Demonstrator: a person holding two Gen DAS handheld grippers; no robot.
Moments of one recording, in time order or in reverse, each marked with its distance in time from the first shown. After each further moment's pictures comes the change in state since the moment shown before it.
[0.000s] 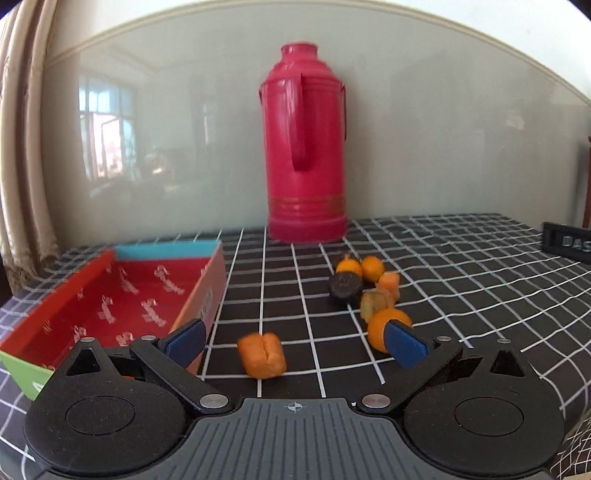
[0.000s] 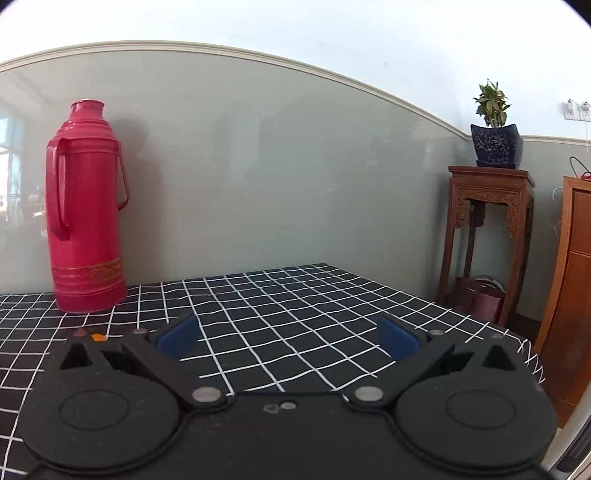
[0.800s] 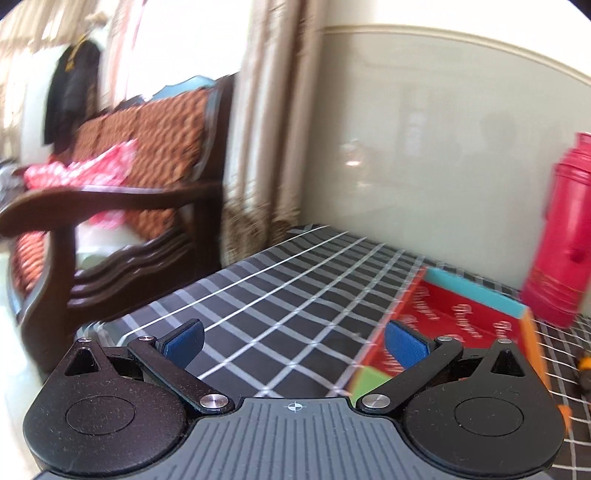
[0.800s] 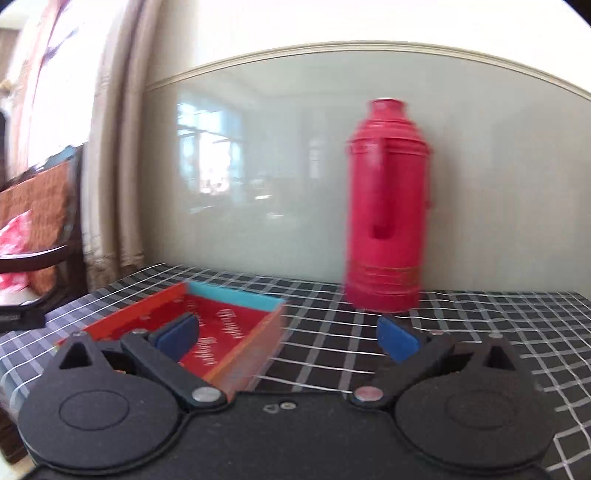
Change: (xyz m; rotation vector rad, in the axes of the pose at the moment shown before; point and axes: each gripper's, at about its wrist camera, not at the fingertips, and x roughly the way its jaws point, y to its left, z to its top) left arm -0.050 0.213 -0.012 -0.382 -0.036 0.518; right arm -0.049 0.130 0.016 -0.085 0.037 0.689
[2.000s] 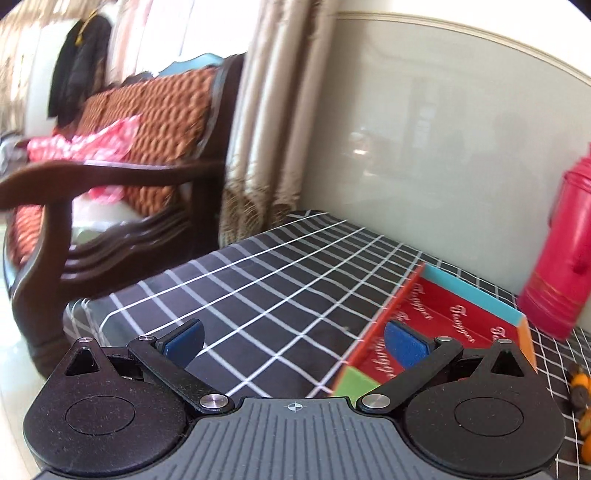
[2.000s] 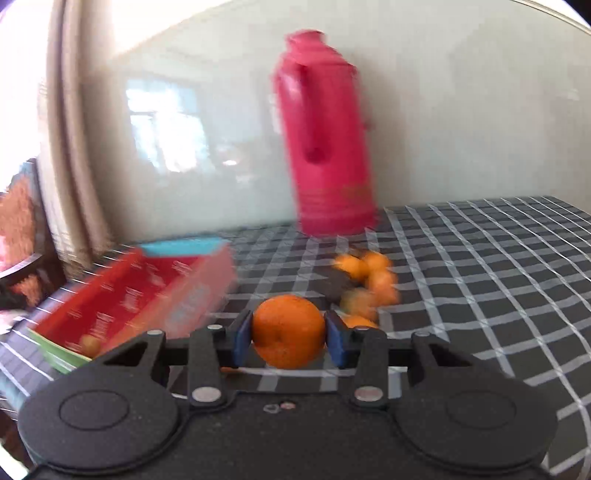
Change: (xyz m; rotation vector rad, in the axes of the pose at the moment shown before) left arm 0.020 0.006 0.003 -0.101 0.081 0.032; right arm 0.003 -0.021 -0.021 0.117 0.141 0.085
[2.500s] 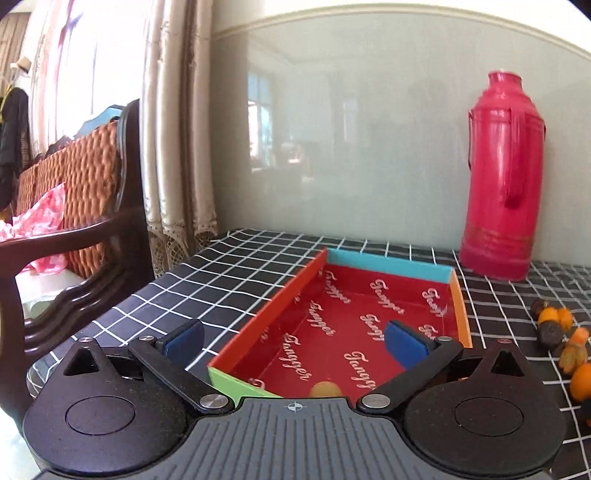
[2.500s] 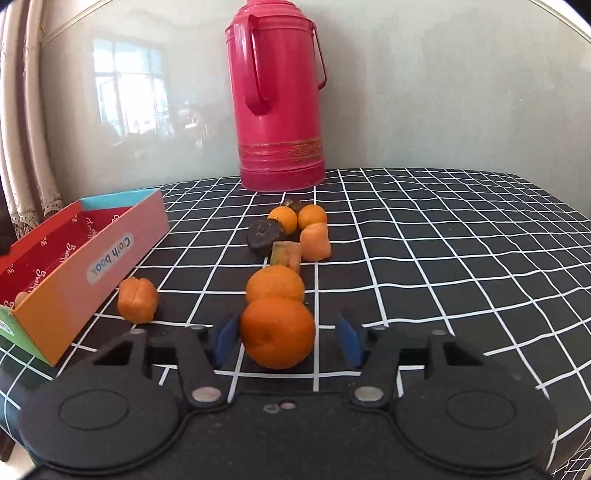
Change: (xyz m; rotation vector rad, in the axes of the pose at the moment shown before) left arm -0.022 -0.084 -0.020 0.286 -0.083 -0.130; right arm 0.012 -0.042 -0.029 -0.013 0.131 -0.212
